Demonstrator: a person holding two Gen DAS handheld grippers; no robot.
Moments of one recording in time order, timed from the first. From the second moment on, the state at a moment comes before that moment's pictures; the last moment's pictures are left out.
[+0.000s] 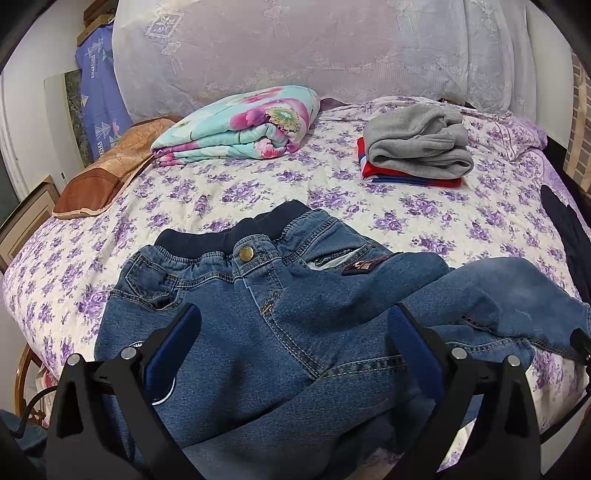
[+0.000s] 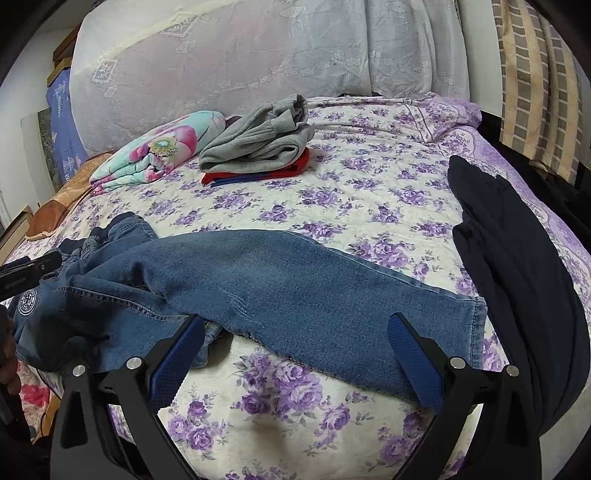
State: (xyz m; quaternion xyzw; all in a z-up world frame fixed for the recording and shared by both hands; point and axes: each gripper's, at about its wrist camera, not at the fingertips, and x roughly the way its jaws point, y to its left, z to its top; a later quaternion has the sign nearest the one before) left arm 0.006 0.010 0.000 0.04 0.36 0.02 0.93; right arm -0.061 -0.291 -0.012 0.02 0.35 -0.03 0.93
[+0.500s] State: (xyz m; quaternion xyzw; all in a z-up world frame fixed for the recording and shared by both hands) left arm 0.006 0.014 0.003 0.04 0.36 0.02 0.93; right arm -0.061 -0.292 -0.011 0.03 0.36 -0.03 0.93
